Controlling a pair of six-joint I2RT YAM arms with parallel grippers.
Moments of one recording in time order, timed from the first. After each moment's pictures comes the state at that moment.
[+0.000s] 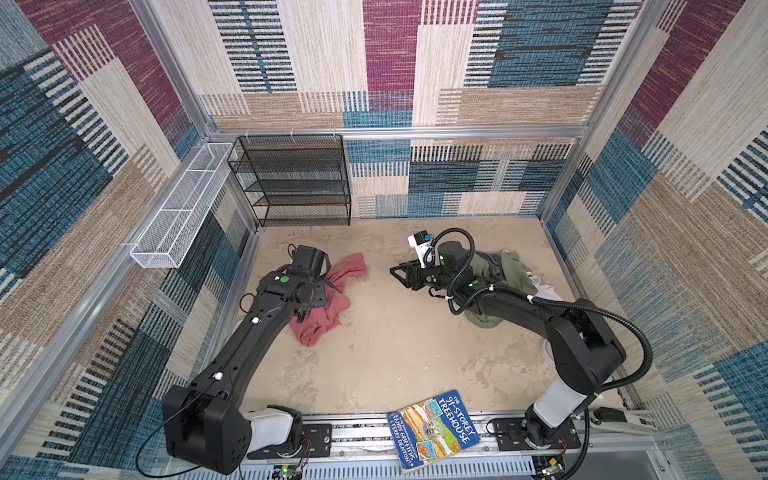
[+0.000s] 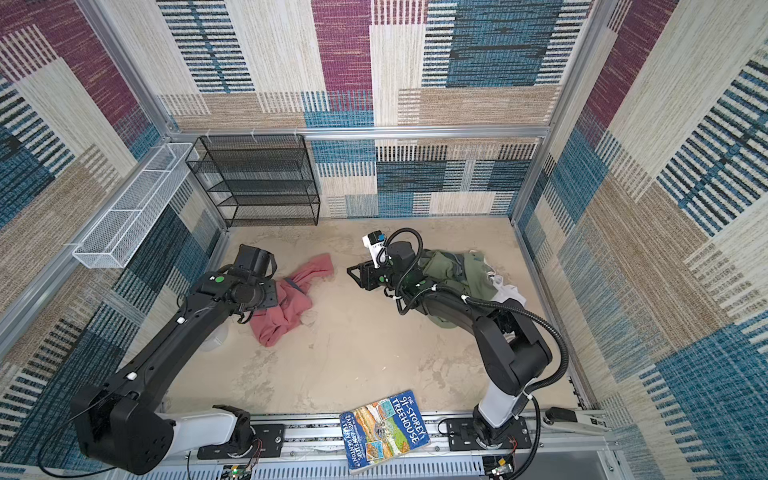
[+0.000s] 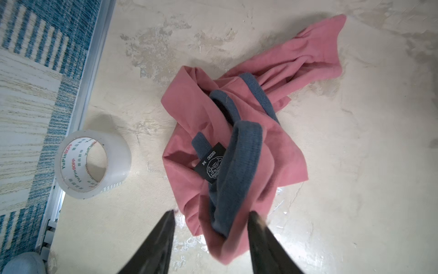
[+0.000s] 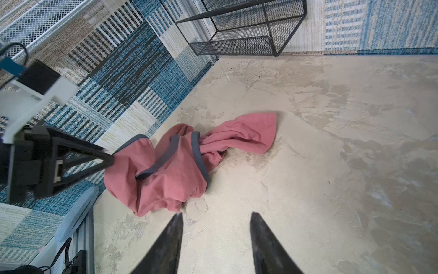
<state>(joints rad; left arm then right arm) -0.28 1.29 1.19 -0.98 -0.32 -0.42 0.58 1.69 1.08 0.24 -0.42 0.37</state>
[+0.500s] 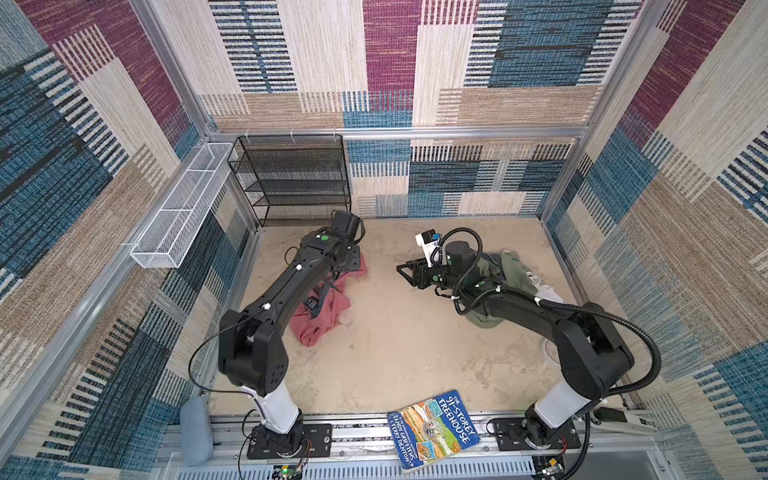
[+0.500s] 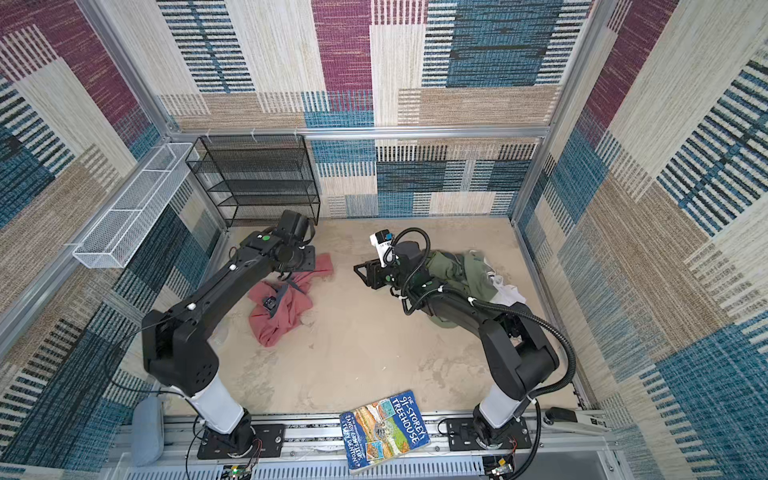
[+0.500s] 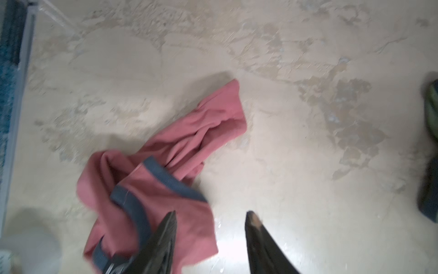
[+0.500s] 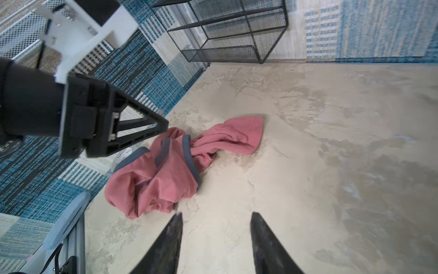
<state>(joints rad) -0.38 1.80 1.66 -0.87 -0.23 -0.34 0.52 1.63 1.01 0.25 -0.40 0.37</state>
